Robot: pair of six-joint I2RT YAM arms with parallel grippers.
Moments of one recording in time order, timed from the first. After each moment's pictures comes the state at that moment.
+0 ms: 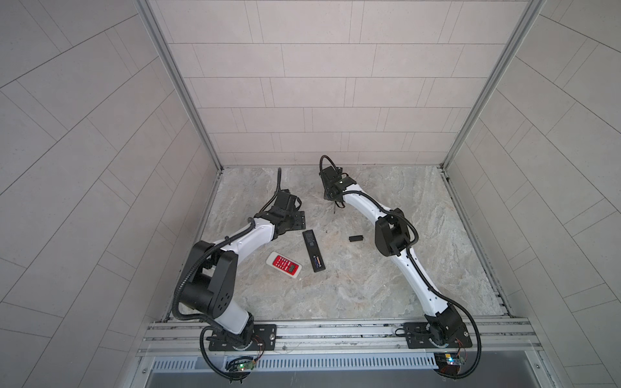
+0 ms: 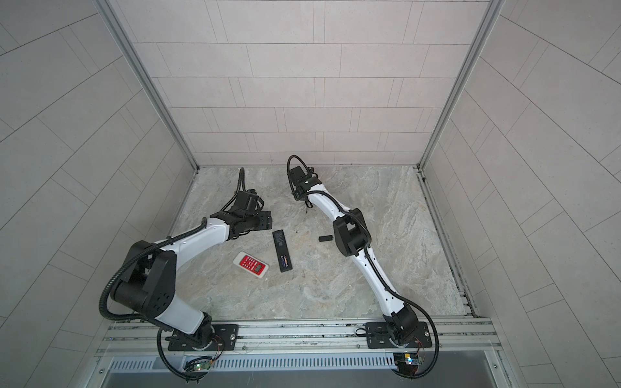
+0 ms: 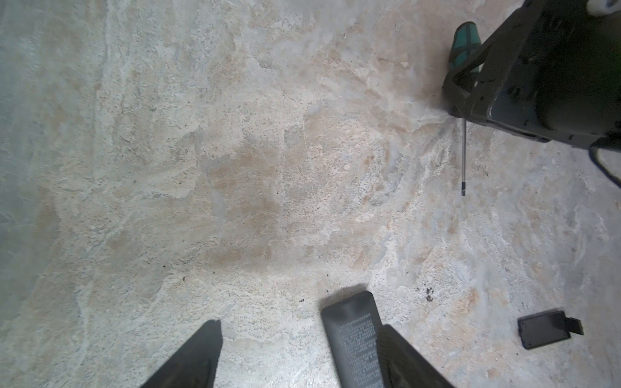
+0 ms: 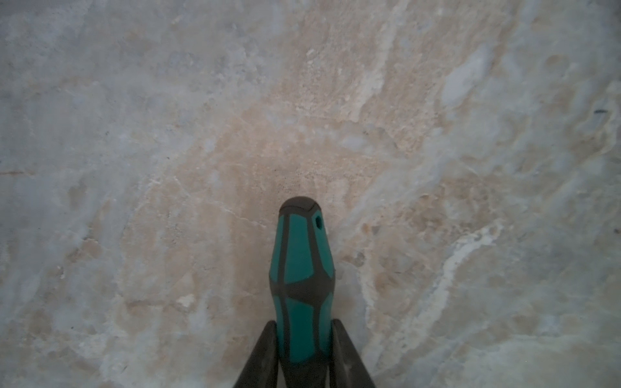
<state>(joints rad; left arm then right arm) -0.37 1.58 0.97 -0.31 -0.07 -0.40 0.51 2.72 2.55 -0.84 0.34 0.64</state>
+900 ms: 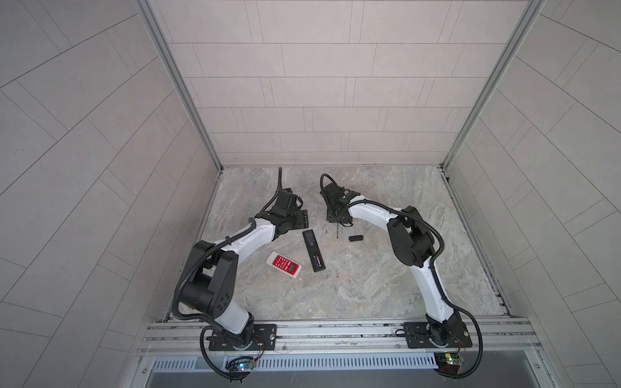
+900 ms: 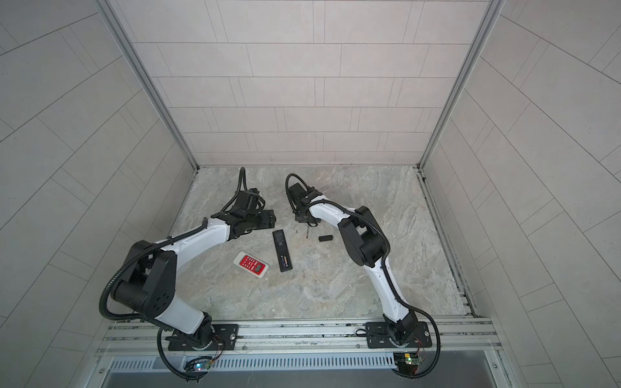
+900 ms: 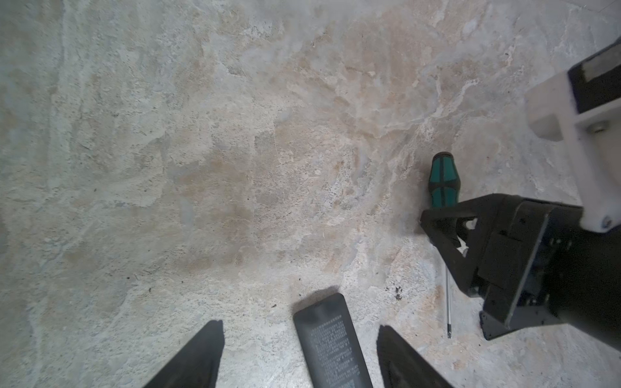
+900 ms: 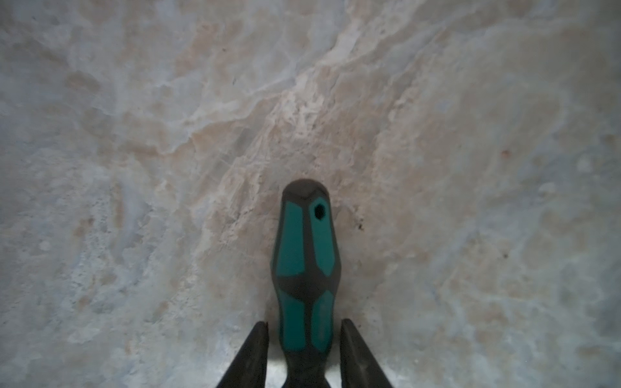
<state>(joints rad) -0.39 1.58 0.96 -0.26 -0.01 -0.42 0.61 2.28 1.80 -0.70 0.23 0.72</state>
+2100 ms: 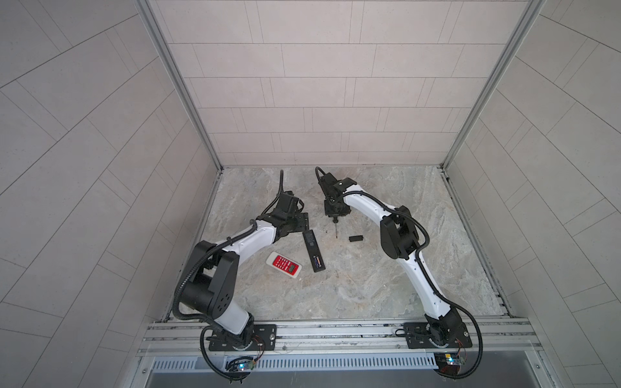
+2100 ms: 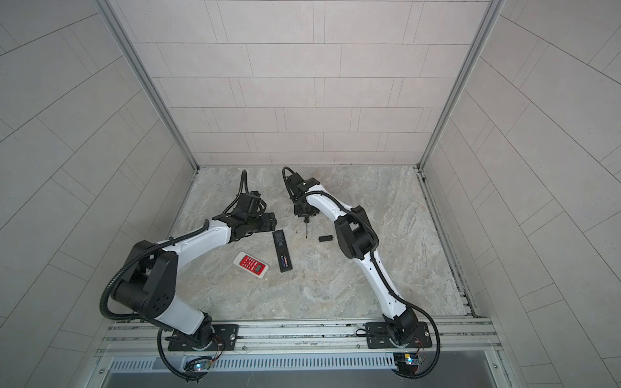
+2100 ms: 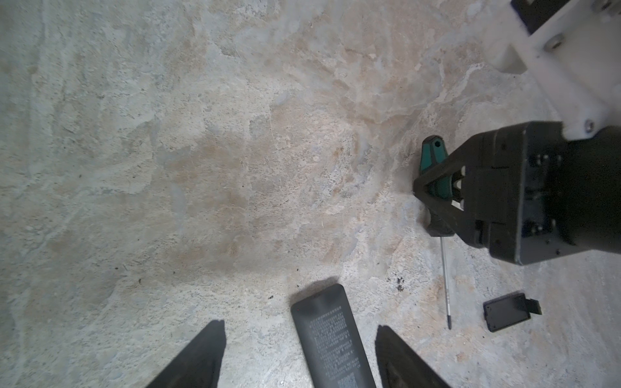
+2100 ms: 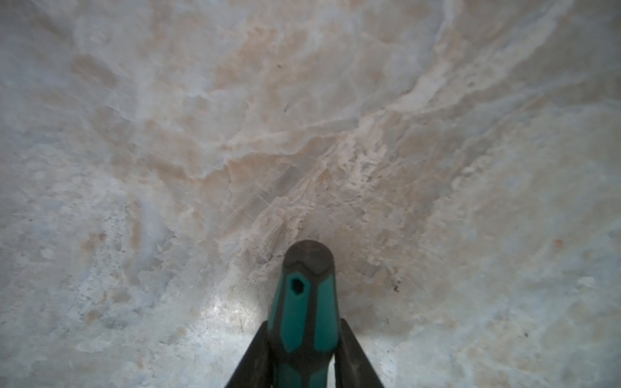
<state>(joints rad) -0.40 1.58 0.94 -0.26 -0.01 -0.43 0.56 2.52 2.28 -1.06 0.11 0.52</state>
